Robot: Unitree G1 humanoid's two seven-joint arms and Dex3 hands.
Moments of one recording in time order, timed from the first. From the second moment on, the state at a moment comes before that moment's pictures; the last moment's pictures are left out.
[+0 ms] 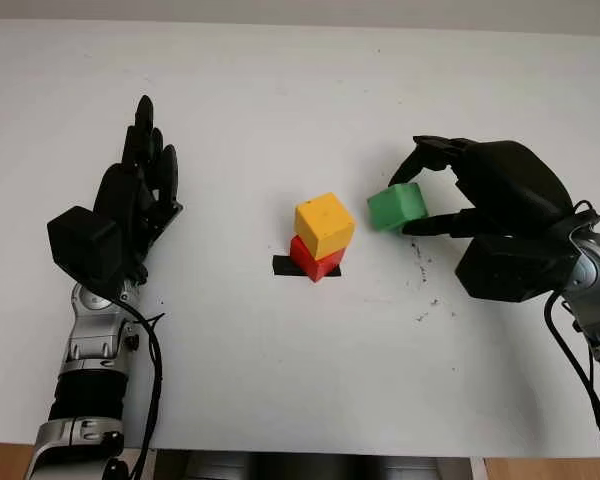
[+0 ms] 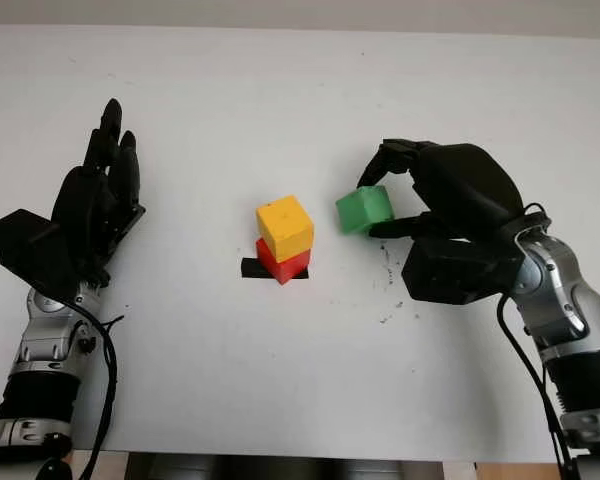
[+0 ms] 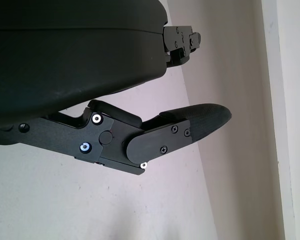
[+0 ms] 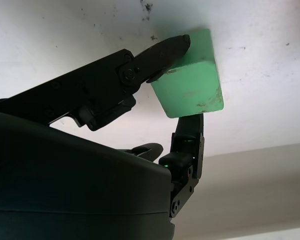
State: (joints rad) left arm -0.47 0.26 0.19 0.40 -0.08 -0.24 -0.16; right arm -0.49 -0.73 0.10 0.27 -0.53 -0.35 0.06
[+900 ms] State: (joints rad) left arm -0.47 0.26 0.19 0.40 -0.08 -0.23 -0.15; right arm -0.87 -0.79 0.07 0.19 -0.31 -0.19 0.59
